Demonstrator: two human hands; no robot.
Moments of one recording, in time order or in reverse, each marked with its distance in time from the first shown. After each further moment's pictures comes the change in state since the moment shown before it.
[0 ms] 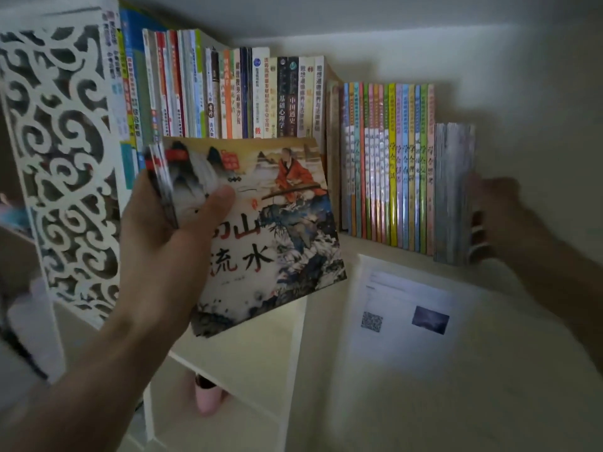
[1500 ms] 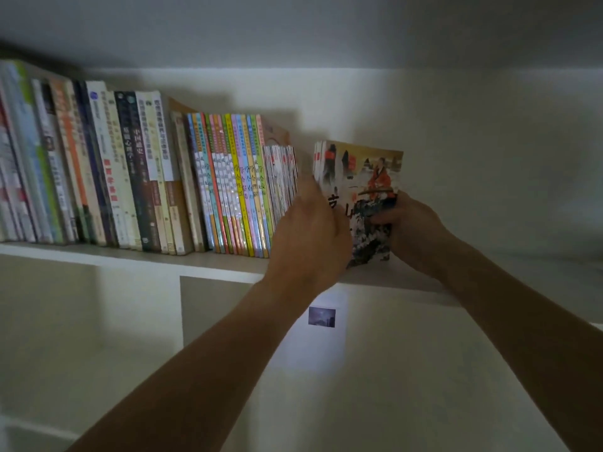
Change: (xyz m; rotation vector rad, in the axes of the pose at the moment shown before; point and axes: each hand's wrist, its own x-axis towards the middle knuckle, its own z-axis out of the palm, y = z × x) left_hand -0.077 0.021 0.240 0.374 -0.577 0.313; right_hand 0.035 0.055 -0.107 0.295 -0.128 -0.027
